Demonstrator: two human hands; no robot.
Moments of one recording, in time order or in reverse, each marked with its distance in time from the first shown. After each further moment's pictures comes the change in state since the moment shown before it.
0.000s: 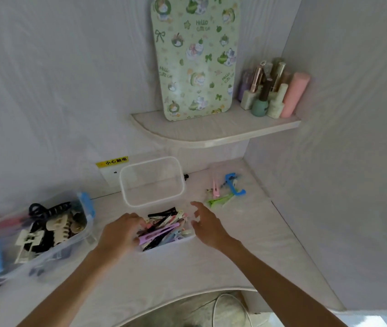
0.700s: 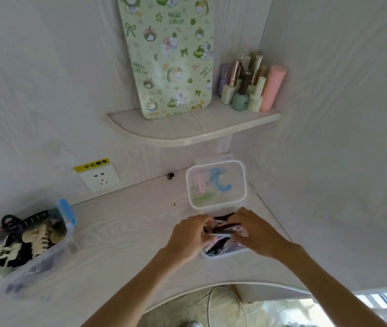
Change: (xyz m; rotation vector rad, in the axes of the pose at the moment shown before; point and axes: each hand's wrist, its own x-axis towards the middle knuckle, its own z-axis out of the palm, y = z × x) left_hand 0.025 0.152 0.027 -0.332 0.001 0.321; right_hand -0.070 0.085 -0.087 -0.385 0.061 -0.168
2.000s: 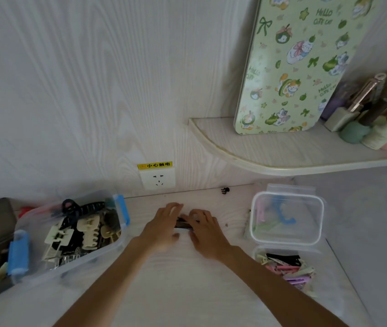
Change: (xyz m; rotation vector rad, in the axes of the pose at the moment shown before) left_hand -0.011 -0.188 -0.061 0.109 -0.013 -0.314; right_hand 0.177 -0.139 0.120 -0.074 -0.103 -0.278
